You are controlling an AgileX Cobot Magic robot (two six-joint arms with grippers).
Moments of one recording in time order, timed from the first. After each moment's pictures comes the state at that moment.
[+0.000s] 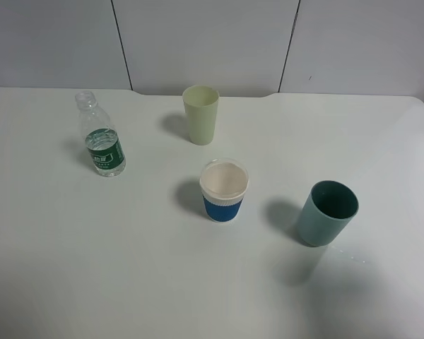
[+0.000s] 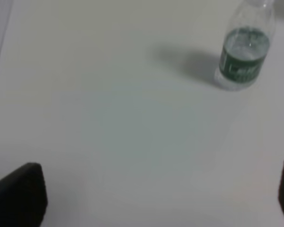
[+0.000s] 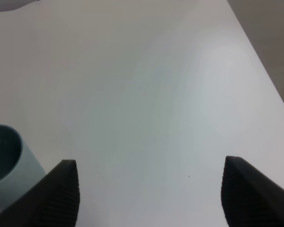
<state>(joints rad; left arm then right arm) -0.10 0.35 -0.68 0.11 1.01 0.01 -0.02 0.00 -0.50 -0.11 1.07 0.08</state>
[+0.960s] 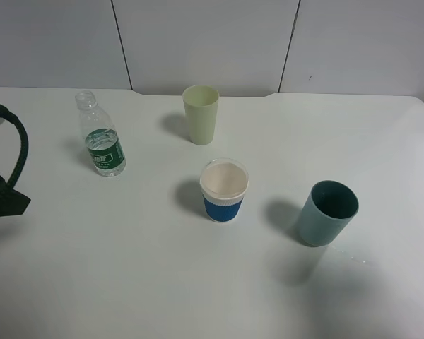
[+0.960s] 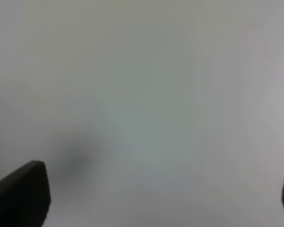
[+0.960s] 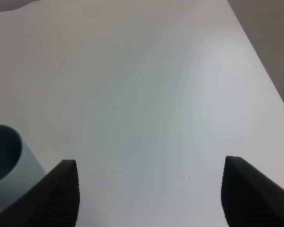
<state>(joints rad) -0.10 0.95 -0.57 -0.15 0.77 0.42 -0.02 0.00 -0.50 -0.11 1.07 0.08</state>
